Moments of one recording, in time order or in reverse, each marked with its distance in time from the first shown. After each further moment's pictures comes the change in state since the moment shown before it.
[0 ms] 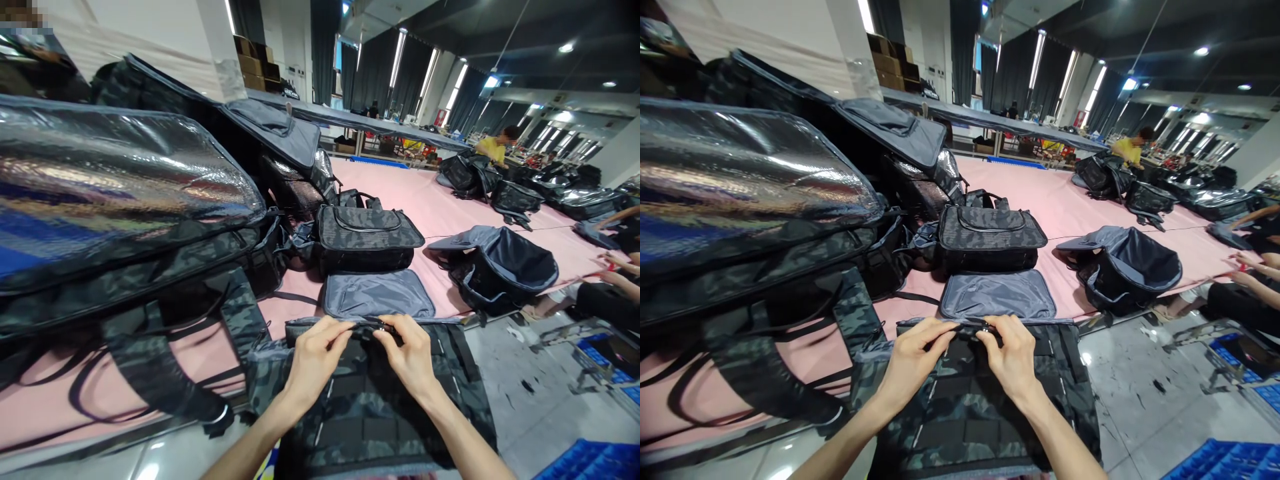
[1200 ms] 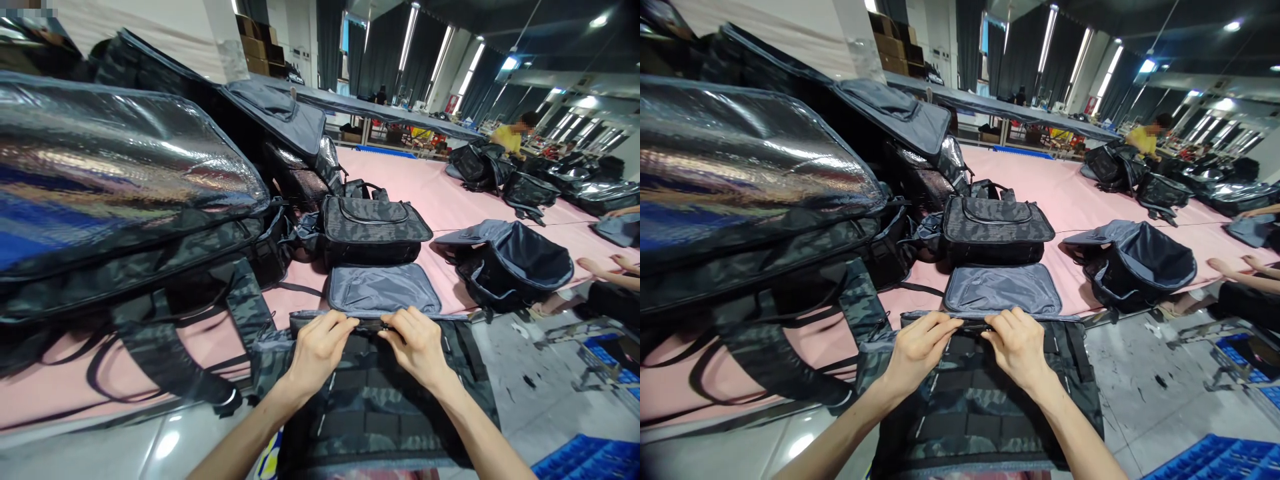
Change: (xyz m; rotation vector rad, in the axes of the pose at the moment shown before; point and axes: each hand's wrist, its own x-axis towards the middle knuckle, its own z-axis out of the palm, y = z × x) left_hand 0.001 -0.012 -0.004 0.388 0.030 0.365; right_hand 0.011 0.009 -0.013 -0.242 -0.184 -0.289
